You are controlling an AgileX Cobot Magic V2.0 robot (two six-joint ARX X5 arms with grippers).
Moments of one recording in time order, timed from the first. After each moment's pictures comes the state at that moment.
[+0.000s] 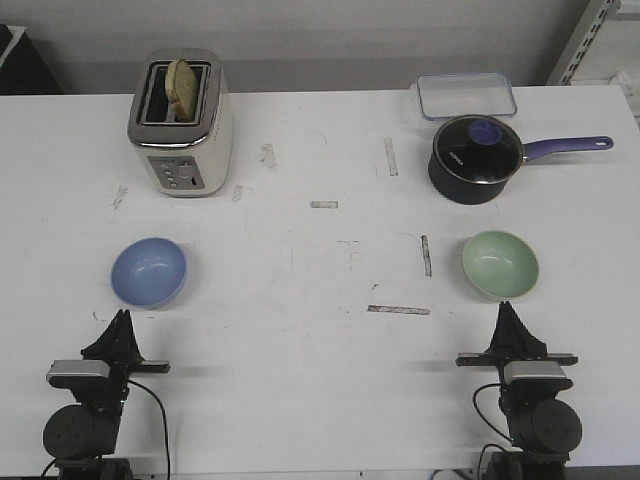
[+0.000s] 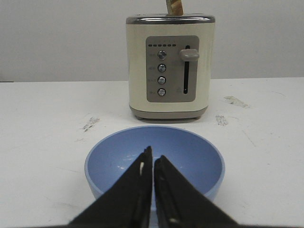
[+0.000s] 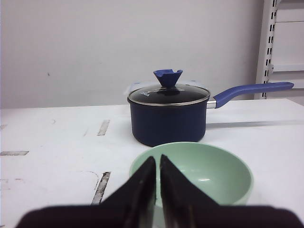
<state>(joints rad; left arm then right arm) -0.03 0.01 0.03 0.15 -0.02 0.01 -0.02 0.00 0.01 0.07 -0.02 0.06</state>
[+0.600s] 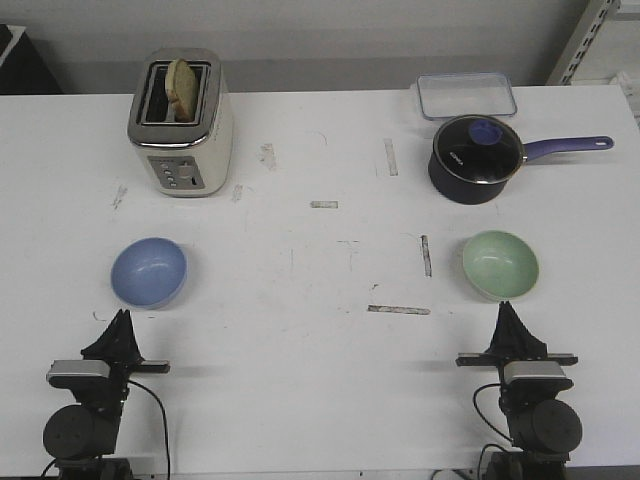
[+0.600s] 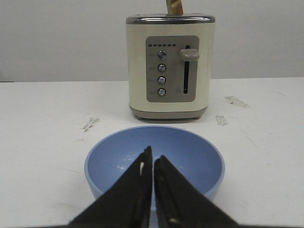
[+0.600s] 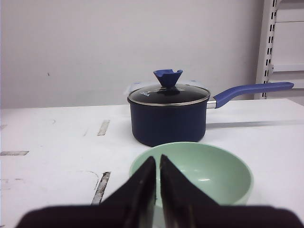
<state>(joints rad) -0.03 0.01 0.03 0.15 -0.02 0.01 -0.02 0.00 0.01 0.07 -0.02 0.06</state>
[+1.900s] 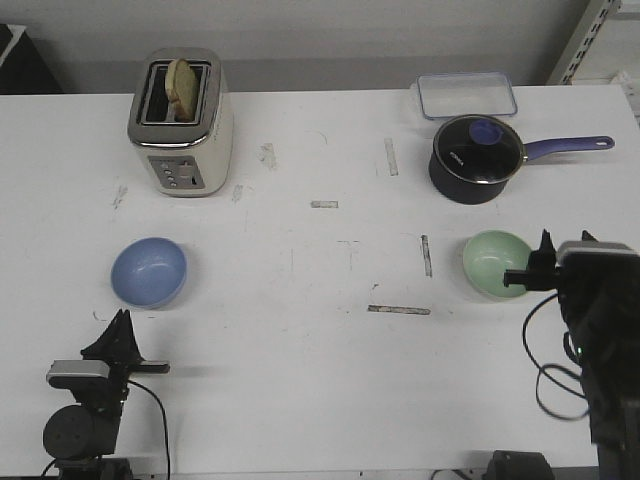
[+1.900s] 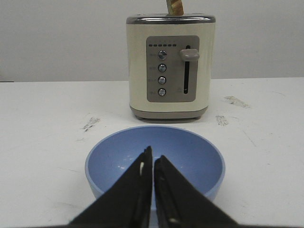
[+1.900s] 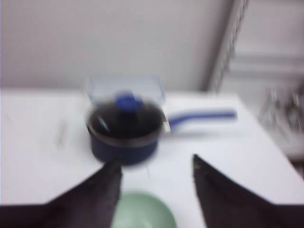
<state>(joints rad) -0.03 0.01 0.03 0.15 -0.02 0.01 -0.11 0.84 1.09 -0.60 0.07 -0.06</state>
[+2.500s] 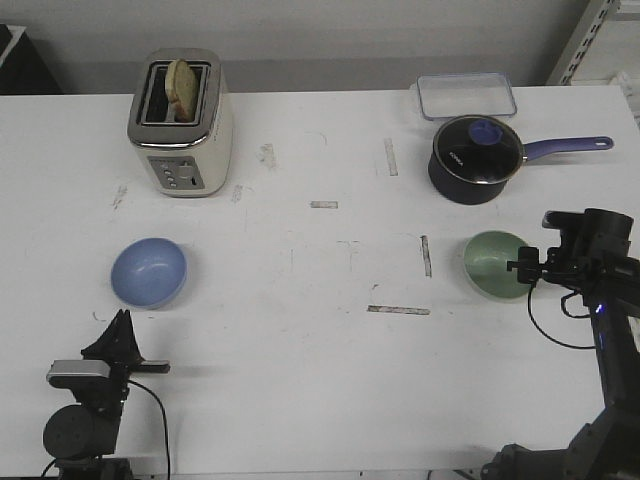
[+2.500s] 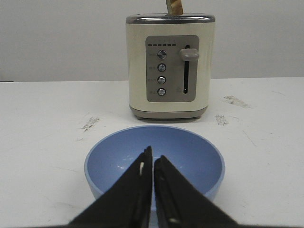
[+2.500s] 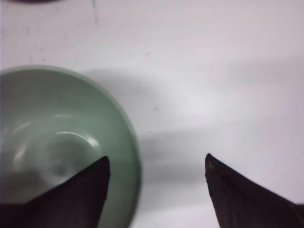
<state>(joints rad) -0.03 0.01 0.03 0.15 -0.02 0.01 -0.37 1.47 1.10 -0.66 -0.13 -0.18</state>
